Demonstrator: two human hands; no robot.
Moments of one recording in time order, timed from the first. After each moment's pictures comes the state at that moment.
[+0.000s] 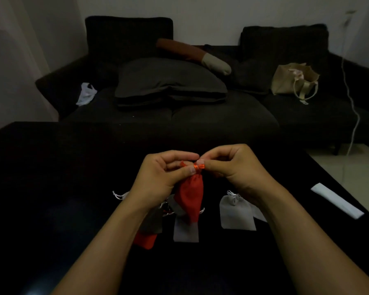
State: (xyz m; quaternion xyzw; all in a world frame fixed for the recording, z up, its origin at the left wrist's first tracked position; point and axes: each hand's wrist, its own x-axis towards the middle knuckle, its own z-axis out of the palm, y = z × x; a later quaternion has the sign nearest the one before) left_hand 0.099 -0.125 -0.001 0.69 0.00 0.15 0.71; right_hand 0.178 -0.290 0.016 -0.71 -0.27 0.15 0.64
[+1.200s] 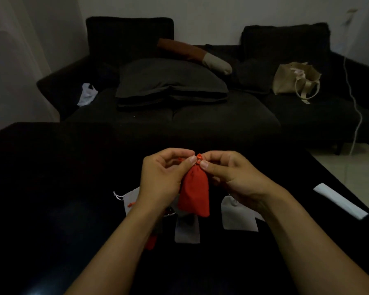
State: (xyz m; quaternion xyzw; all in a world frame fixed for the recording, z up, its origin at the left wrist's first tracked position) left_hand 0.107 -0.138 -0.010 0.68 0.06 0.28 0.68; right_hand 0.177 -0.285 0.007 -0.65 -0.29 0.27 0.65
